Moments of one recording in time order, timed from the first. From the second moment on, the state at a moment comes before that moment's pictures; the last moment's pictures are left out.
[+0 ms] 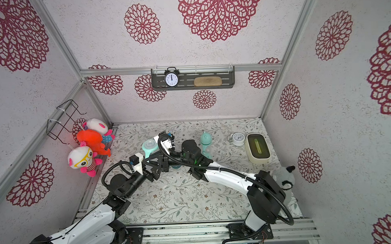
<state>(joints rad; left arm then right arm) -0.51 0.91 0.27 0.75 0.12 -0.14 0.94 1.58 1.14 0.61 -0.73 0.70</state>
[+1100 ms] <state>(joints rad) -0.51 0.88 0.27 0.70 0.07 -0.15 0.96 1.55 1.12 0.40 -0.64 0.51</state>
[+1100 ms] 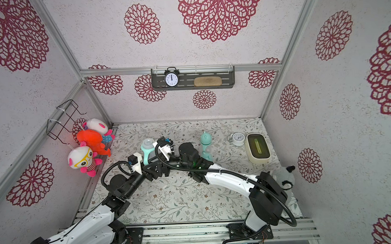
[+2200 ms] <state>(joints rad) -0.44 0.67 0.33 0.42 0.04 -0.16 0.76 1.75 1.34 -0.38 -0.35 0.02</state>
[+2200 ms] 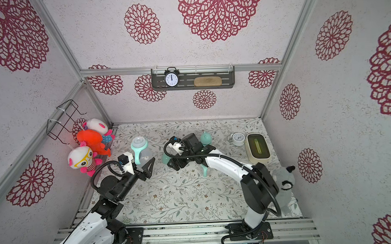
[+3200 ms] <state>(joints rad) -0.44 0.58 0.18 0.36 0.12 -0.19 0.77 2.18 1.62 -0.50 -0.12 -0.11</state>
